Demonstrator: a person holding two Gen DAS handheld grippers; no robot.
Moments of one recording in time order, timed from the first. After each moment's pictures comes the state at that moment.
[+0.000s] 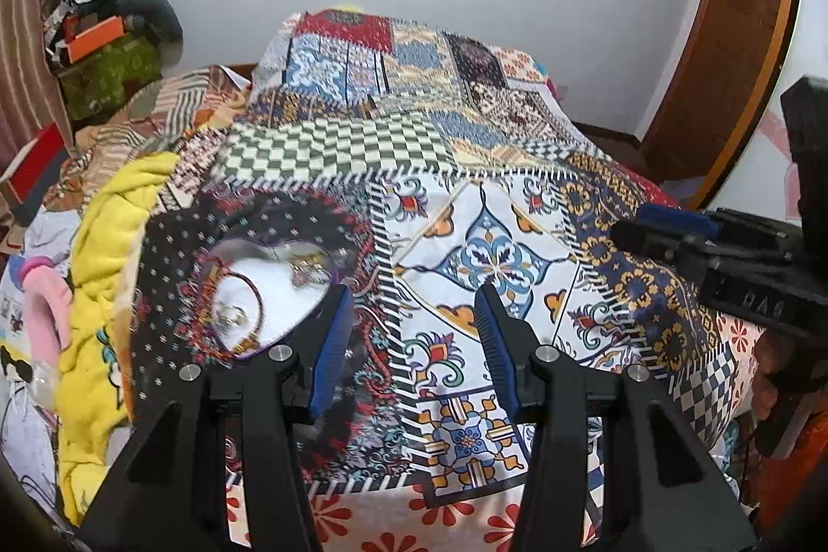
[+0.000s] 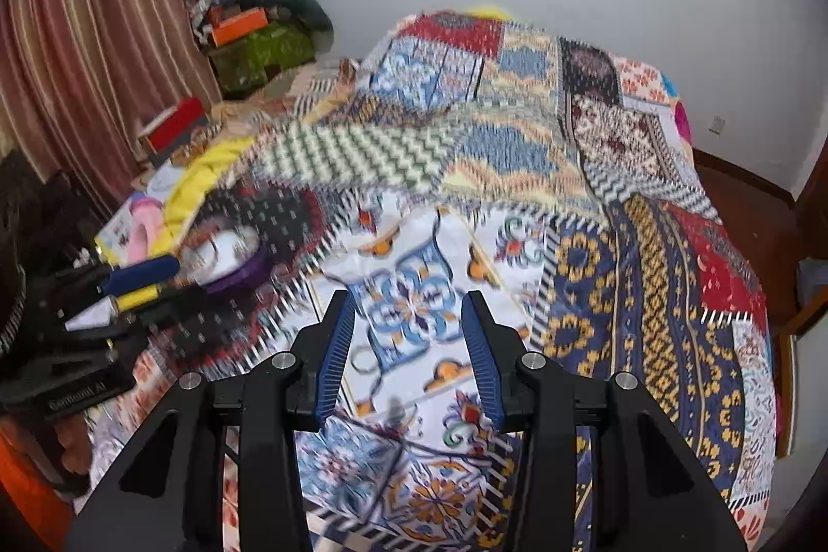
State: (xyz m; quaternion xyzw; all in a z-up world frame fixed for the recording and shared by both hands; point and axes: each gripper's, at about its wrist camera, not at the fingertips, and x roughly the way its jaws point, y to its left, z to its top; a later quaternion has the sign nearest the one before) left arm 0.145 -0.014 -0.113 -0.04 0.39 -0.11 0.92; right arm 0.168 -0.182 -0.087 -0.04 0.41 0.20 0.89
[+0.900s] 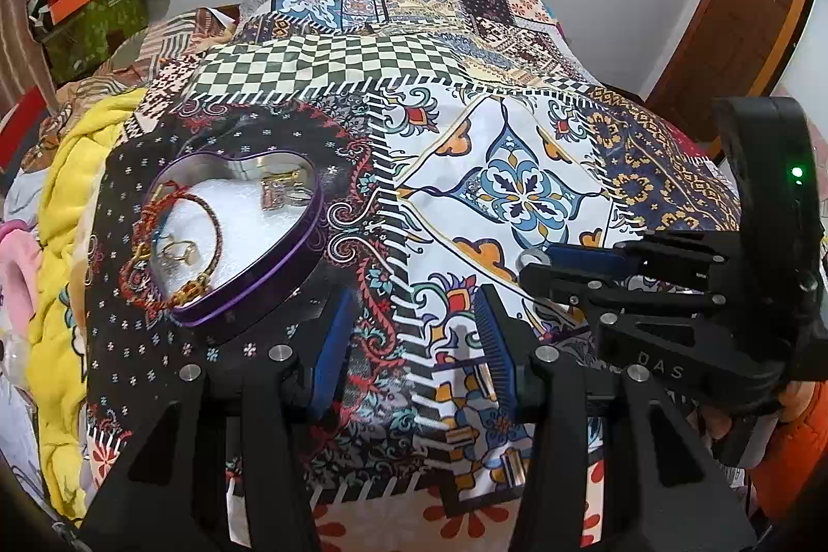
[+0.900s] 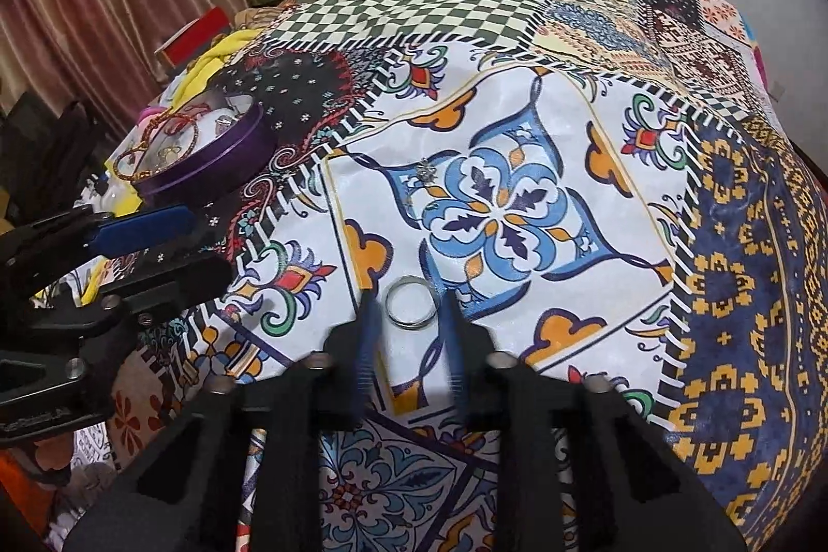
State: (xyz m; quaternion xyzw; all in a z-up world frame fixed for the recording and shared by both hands) left arm 0.166 -0.014 -0.171 -0.04 0.45 -0.11 0.88; right arm 0.188 -0.145 -0.171 -0.06 0.49 0.26 0.83
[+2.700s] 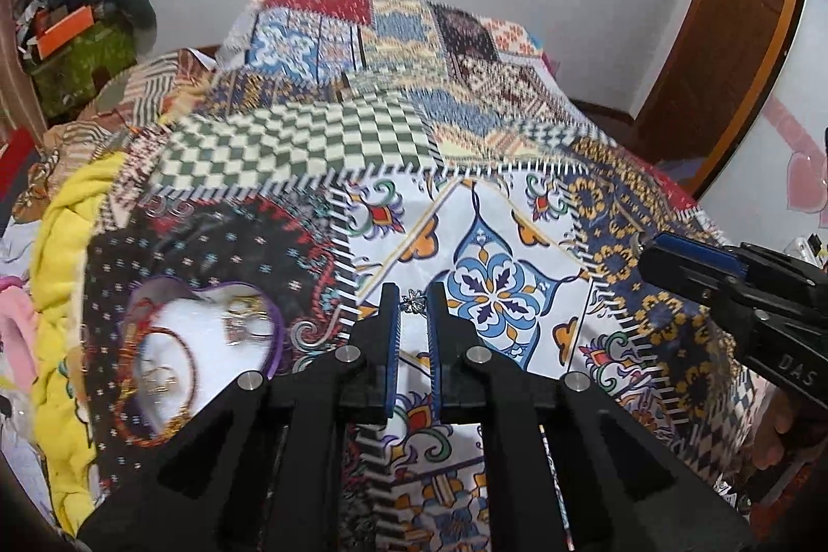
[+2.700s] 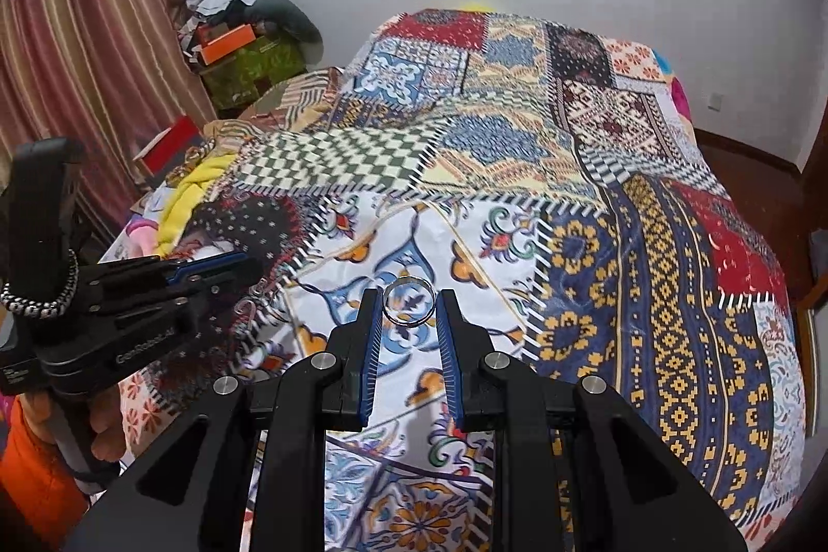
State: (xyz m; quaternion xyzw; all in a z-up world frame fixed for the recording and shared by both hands) left arm 0.208 -0.035 -0.132 -0.03 0.41 -0.12 0.90; right arm 0.181 -0.200 -0.094 0.00 0.39 0.20 0.90
